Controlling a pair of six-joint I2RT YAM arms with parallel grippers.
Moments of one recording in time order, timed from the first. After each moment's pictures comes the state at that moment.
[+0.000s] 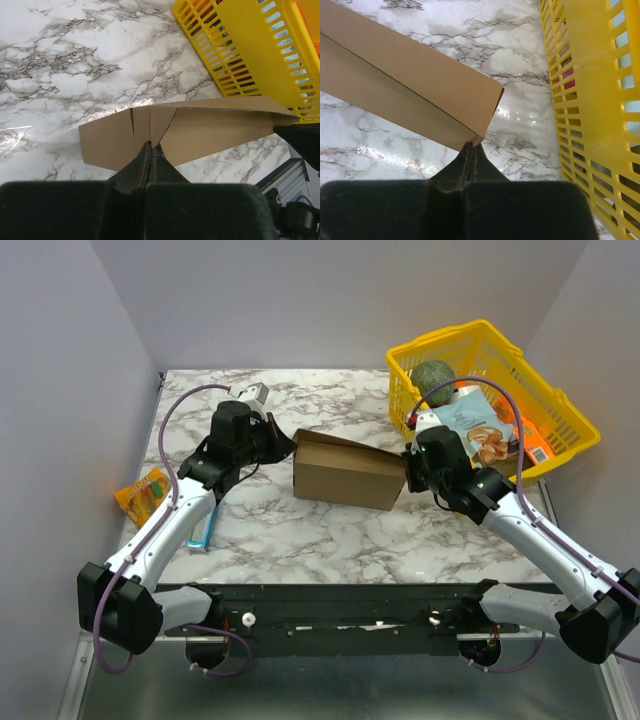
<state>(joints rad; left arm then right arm) -0.40 1.21 1.04 -0.28 0.24 -0.55 0.63 1.13 1.03 -0.60 0.26 0.18</state>
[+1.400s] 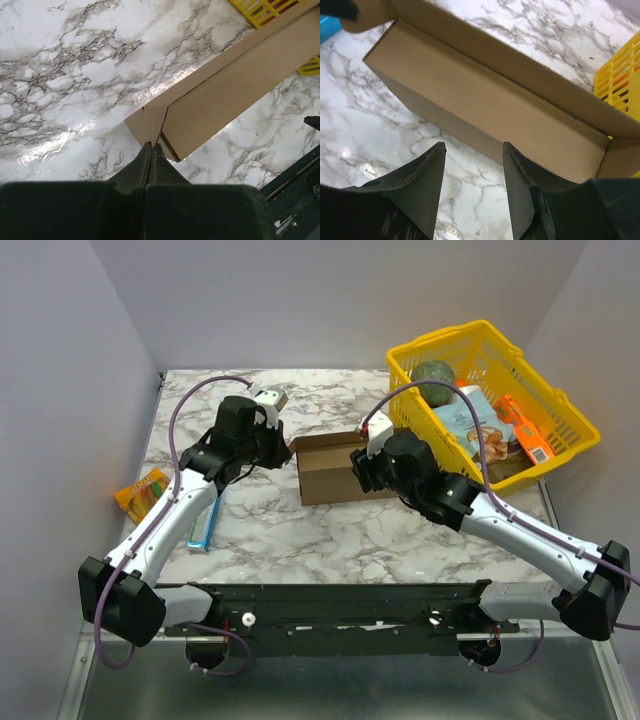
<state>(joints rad) -0.41 1.25 1.15 -0.51 0.25 -0.19 0.86 1.21 1.06 -0.30 0.26 -0.01</state>
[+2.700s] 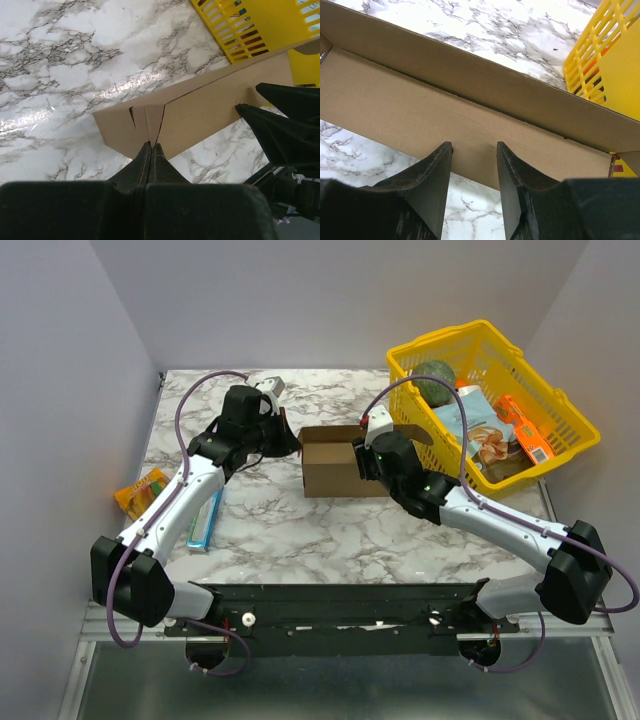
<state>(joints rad) -0.40 1.36 1.22 -0.45 0.31 -0.43 0.82 1.35 0.99 -0.07 0.43 0.06</state>
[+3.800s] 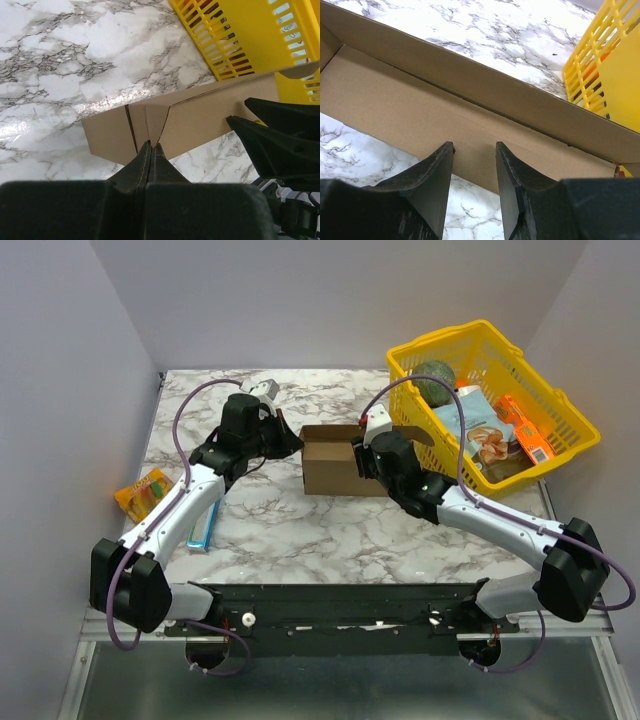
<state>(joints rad) -0.40 1.33 1.10 -0.27 0.29 -0.54 0.82 1.37 0.98 -0.02 0.44 0.06</state>
